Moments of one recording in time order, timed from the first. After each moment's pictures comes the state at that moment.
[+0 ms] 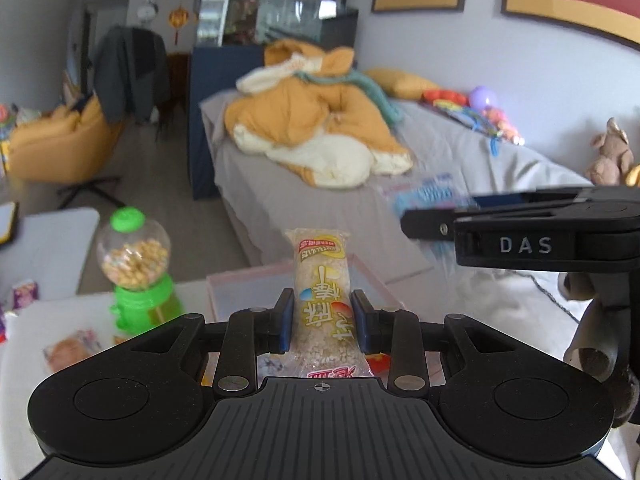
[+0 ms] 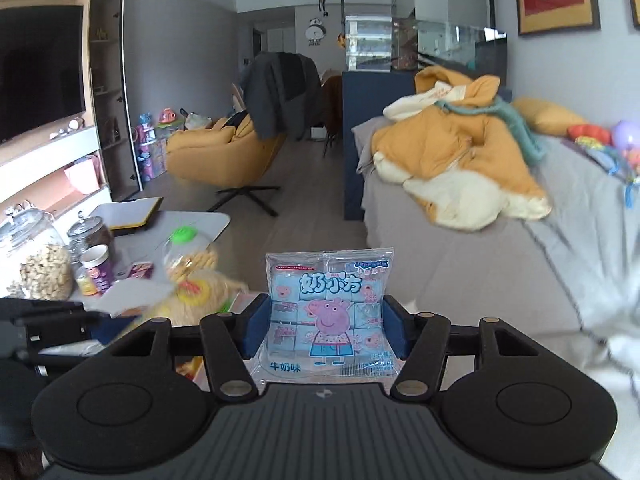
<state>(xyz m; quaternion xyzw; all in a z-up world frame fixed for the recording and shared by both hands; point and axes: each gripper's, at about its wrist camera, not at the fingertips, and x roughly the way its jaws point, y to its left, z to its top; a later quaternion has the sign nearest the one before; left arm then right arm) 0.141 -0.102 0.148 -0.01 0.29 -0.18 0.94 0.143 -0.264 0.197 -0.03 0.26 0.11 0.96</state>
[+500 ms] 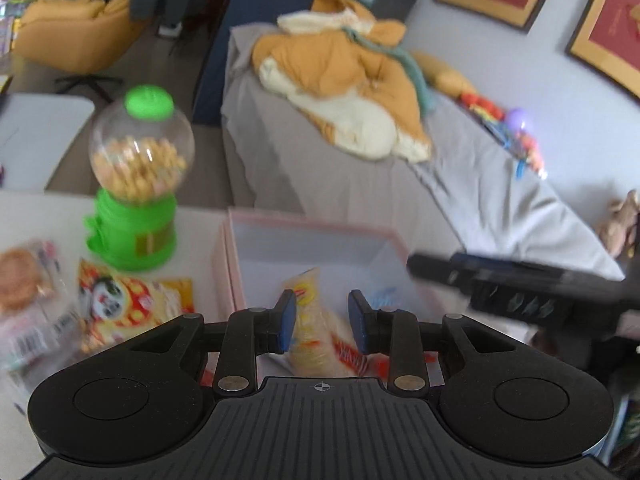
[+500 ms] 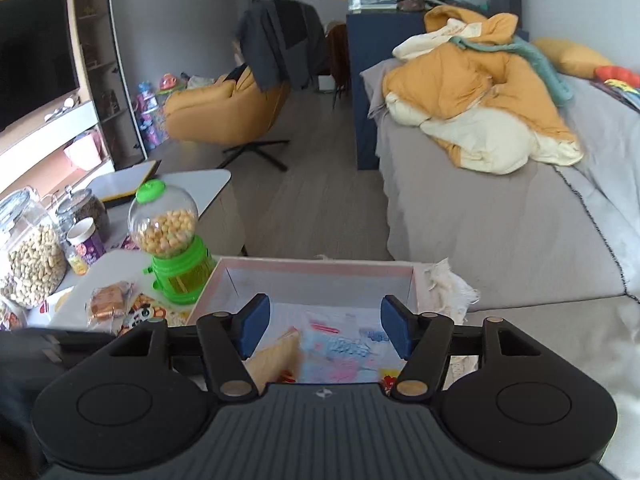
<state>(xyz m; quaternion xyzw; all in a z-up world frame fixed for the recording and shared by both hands) 0.197 -0.035 0.094 -0.15 0.35 -0.18 0.91 0.213 -0.258 0.129 0.01 0.34 0.13 0.93</state>
